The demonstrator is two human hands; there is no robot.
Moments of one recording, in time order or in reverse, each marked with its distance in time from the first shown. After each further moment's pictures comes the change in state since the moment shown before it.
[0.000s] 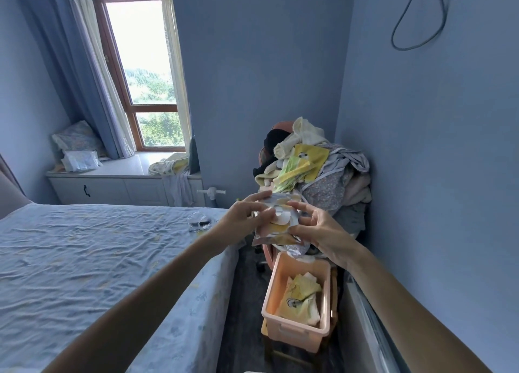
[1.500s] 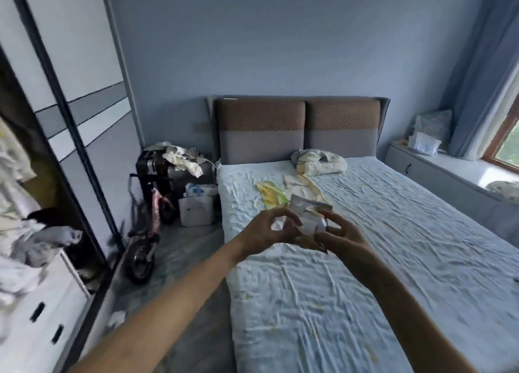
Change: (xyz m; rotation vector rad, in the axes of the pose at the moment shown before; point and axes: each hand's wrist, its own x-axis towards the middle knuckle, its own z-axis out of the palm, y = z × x) left_hand -0.709 0.078 -0.180 0.228 0.930 -0.574; right_hand -0.191 0.128 0.610 -0.055 -1.001 0.127
